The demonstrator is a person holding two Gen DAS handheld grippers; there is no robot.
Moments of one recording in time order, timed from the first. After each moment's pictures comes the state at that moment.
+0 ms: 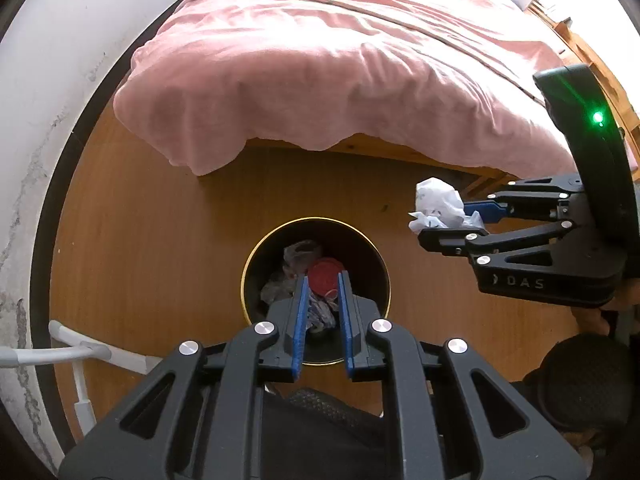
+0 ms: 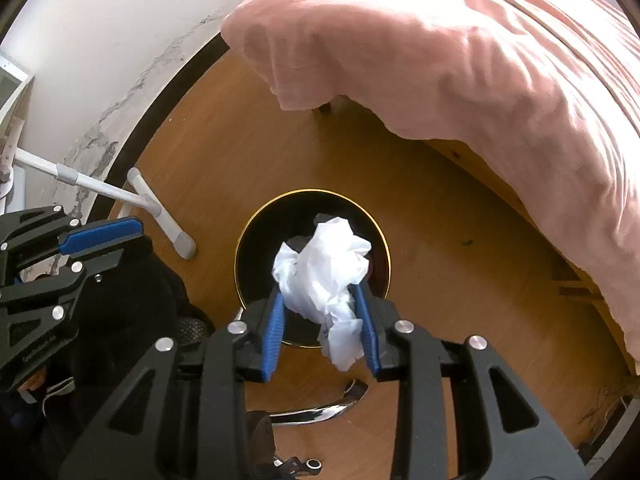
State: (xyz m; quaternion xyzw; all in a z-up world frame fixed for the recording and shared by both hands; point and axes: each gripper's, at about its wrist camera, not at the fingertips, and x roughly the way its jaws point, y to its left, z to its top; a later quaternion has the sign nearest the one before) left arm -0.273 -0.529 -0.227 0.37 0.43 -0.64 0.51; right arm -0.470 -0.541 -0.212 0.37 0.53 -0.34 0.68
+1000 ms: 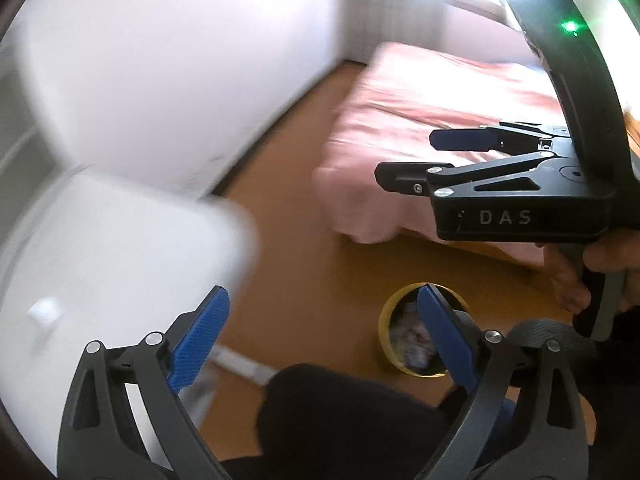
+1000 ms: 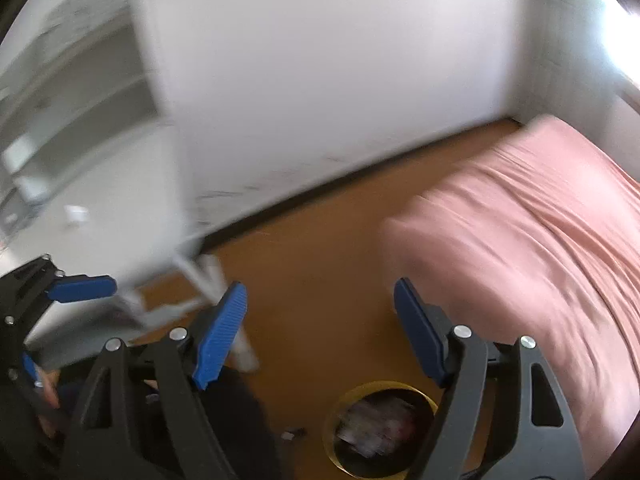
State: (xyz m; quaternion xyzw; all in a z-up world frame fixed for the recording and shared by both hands) left arm -0.111 -0.361 -0.048 0.26 0.34 -0.53 0.73; right arm -0.218 -0.458 -0.007 0.14 0.39 -0.23 0.88
